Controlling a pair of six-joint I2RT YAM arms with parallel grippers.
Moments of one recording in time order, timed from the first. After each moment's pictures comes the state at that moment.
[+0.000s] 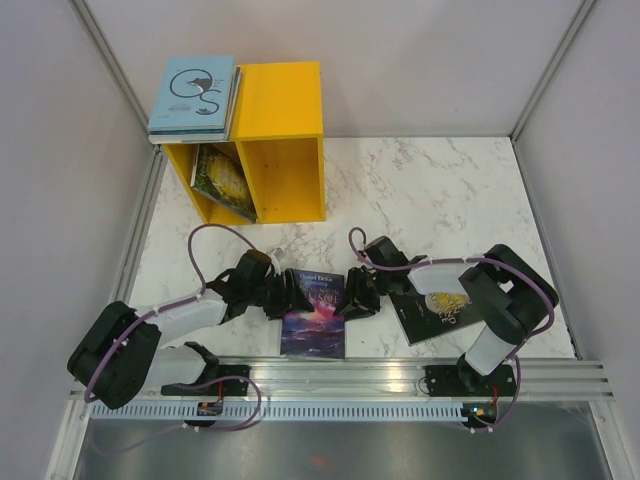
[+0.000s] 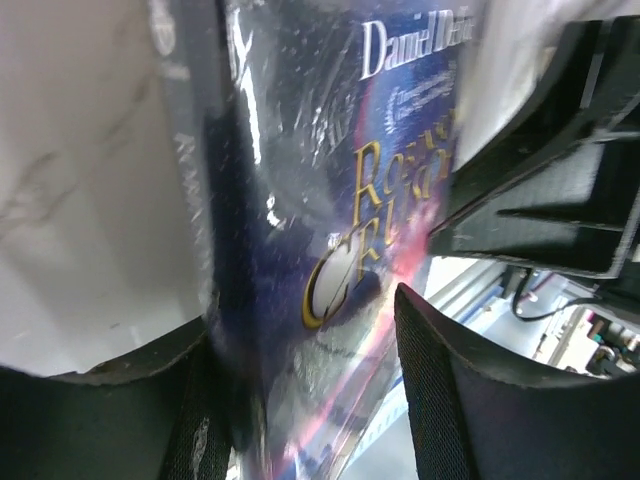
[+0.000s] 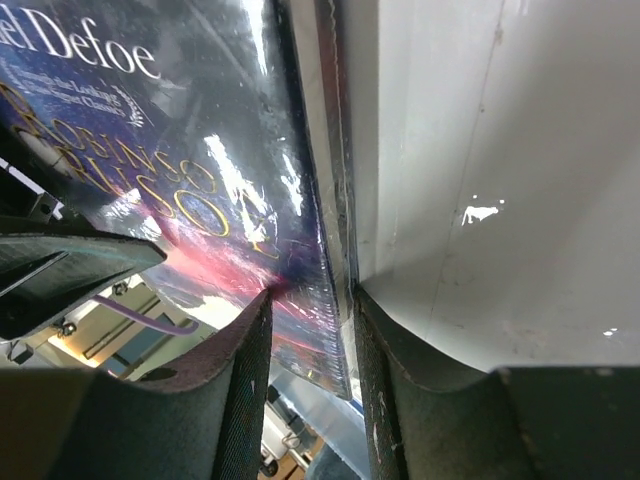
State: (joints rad) left arm -0.59 1.23 0.39 -0.03 0.41 -0.84; right arm 0.69 1.67 0.67 -0.04 -0.60 0.95
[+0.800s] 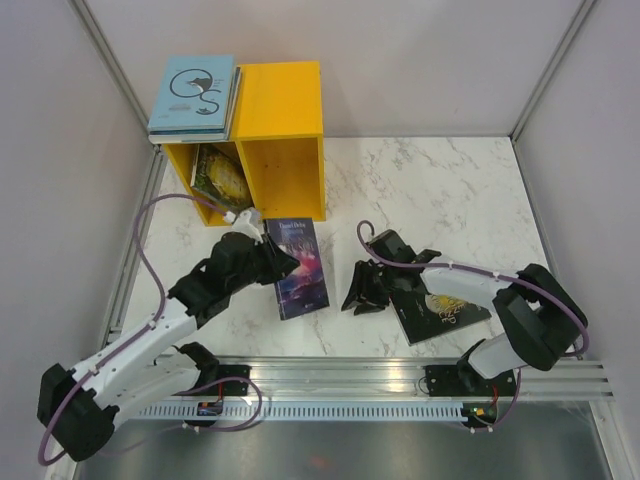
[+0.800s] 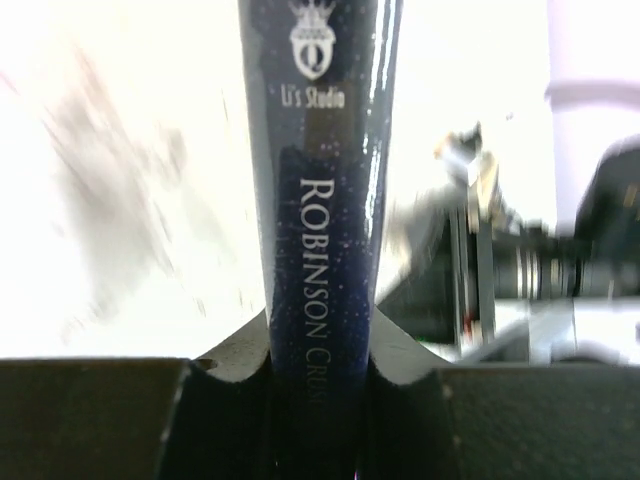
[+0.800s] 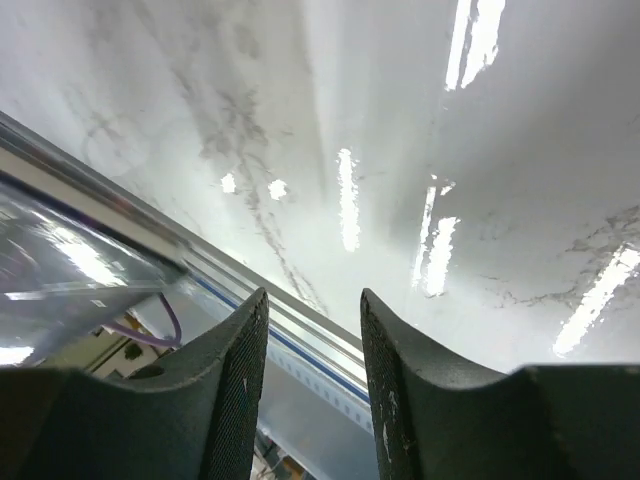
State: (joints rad) left arm -0.65 0.90 0.62 -0.24 0.06 -0.81; right arm 0.69 1.50 0.71 -0.27 -0.46 0.91
